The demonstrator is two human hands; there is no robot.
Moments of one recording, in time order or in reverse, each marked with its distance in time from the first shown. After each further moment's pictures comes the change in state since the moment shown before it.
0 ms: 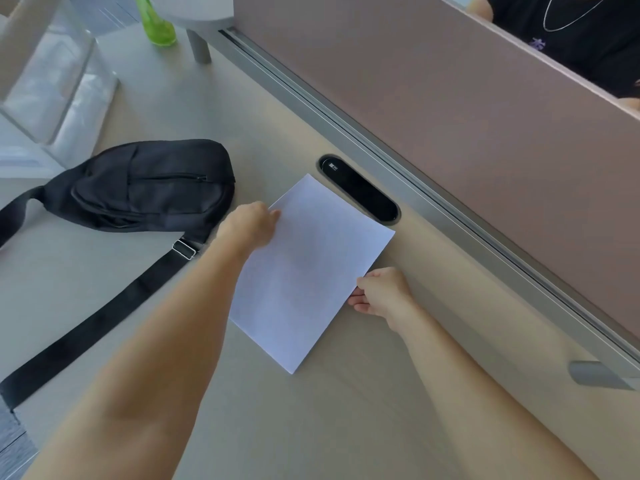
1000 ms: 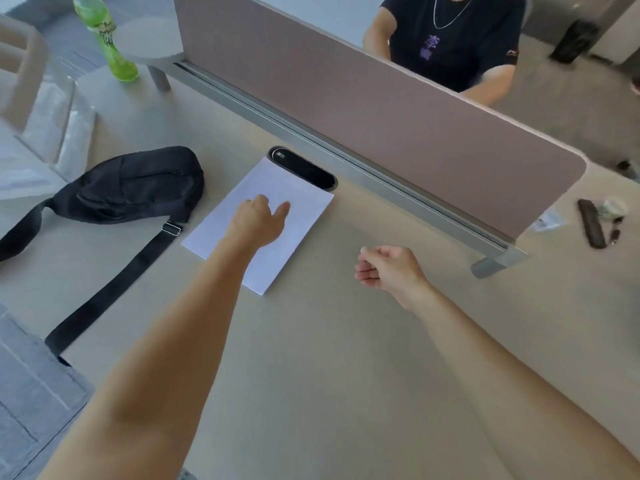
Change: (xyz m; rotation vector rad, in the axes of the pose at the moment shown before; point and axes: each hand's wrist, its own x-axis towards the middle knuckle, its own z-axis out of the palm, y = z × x) left_hand -0.172 0.072 -0.028 -0.175 0.020 0.108; right_hand -0.150 0.063 -0.094 0.271 0.011 -0.207
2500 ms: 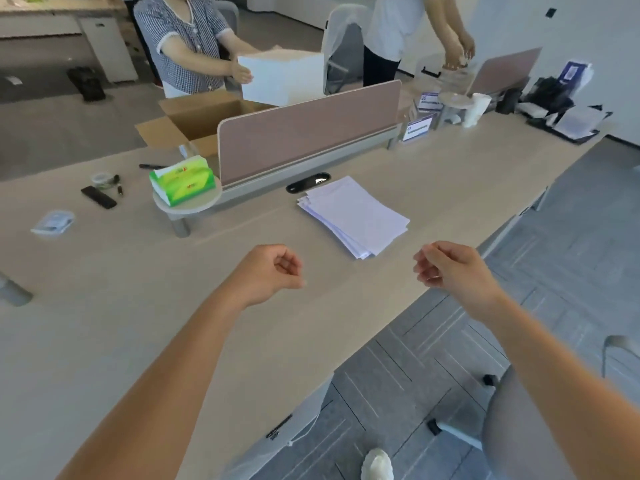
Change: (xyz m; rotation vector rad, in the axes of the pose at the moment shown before) left_hand -0.686 0.346 0.289 -0.103 -1.035 1.145; right_hand -0.723 0.383 -0.436 0.333 1.181 -0.072
